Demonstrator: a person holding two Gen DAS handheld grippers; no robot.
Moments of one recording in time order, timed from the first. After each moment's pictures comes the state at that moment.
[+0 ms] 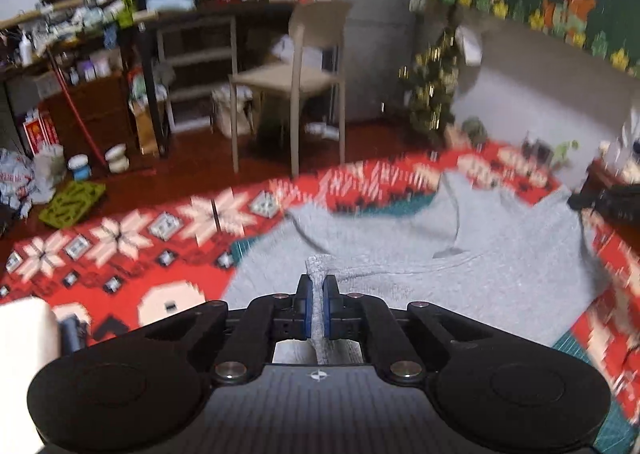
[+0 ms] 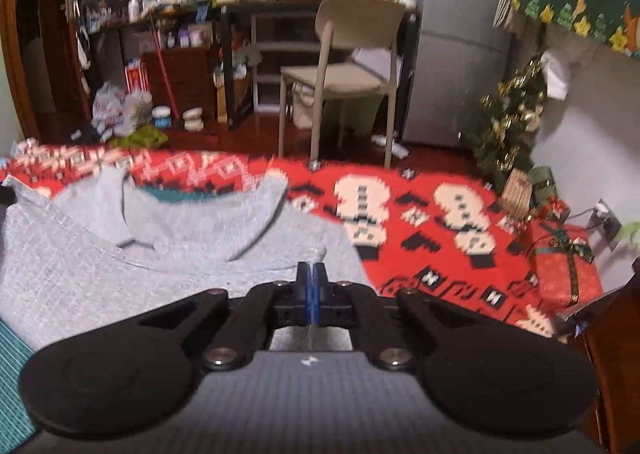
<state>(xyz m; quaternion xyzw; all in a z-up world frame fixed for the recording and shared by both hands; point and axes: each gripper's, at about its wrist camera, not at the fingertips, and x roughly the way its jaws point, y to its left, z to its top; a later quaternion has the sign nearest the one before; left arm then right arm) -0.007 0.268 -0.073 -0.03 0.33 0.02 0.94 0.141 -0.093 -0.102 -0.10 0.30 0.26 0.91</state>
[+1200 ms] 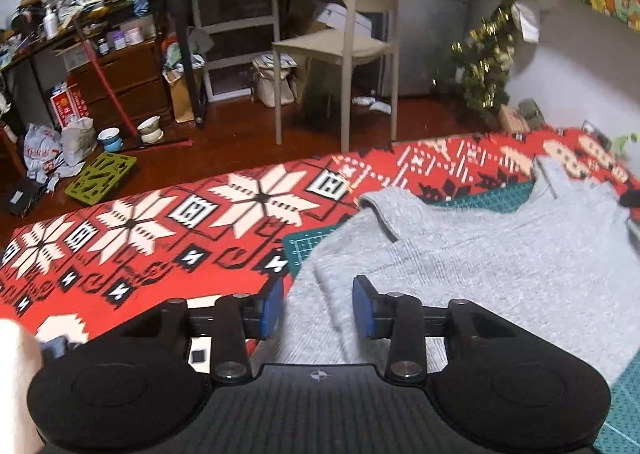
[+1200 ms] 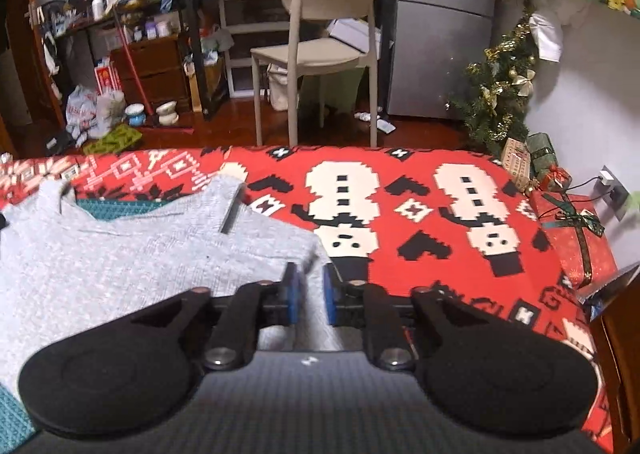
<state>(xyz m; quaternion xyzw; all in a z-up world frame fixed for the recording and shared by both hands) 0.057 0.308 -0.127 -0.04 0.38 0.08 0.92 0.218 -0.077 -0.152 -0.06 0.35 0.23 0.91</state>
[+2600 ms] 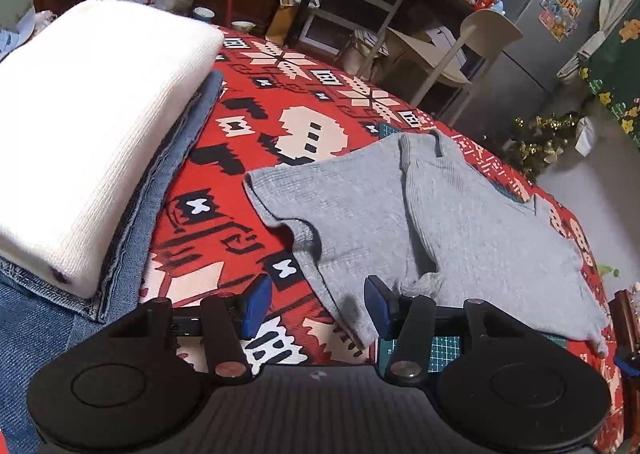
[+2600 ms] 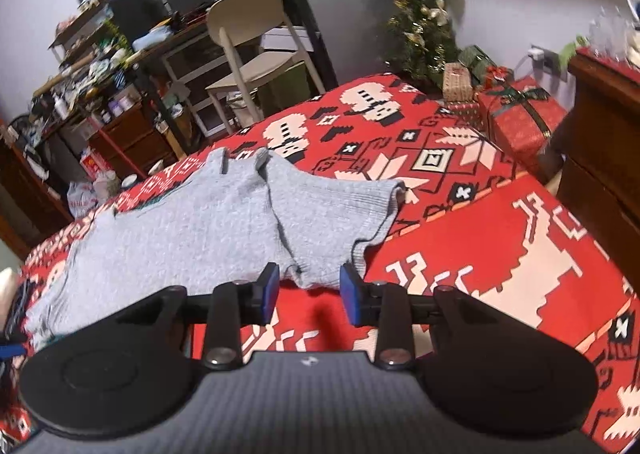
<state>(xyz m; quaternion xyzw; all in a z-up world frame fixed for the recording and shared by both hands) -0.107 0.321 -0.148 -0.28 0.37 0.17 0.87 0.068 -0.197 -0.145 0.13 0.37 0.17 0.90</state>
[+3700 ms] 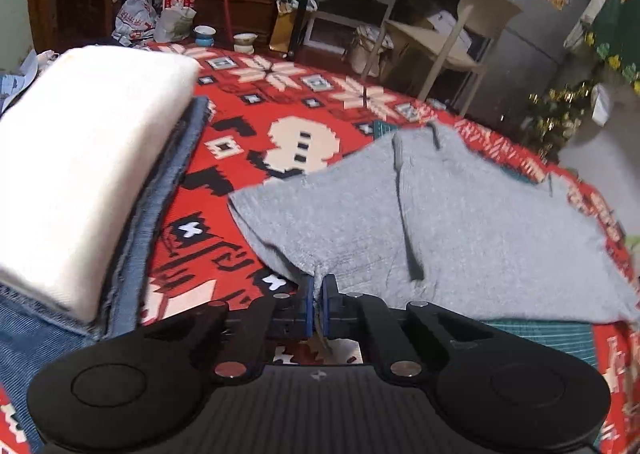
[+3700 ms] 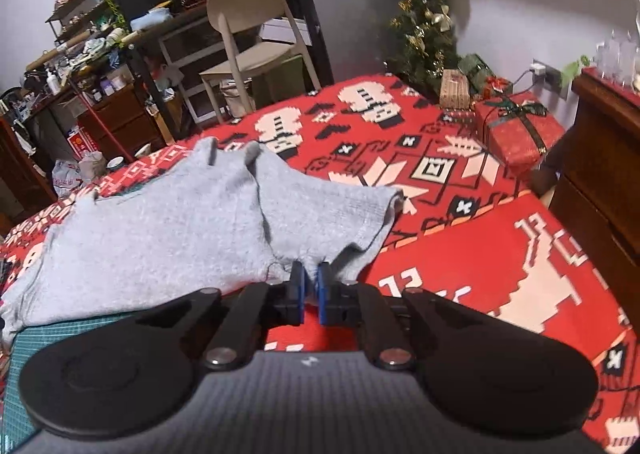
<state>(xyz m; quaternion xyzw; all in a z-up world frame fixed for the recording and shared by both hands) -0.095 0.300 -0.128 -0.22 0.39 0.19 0.87 0.079 -0.184 -0.147 0.08 0.38 0.16 0.91</state>
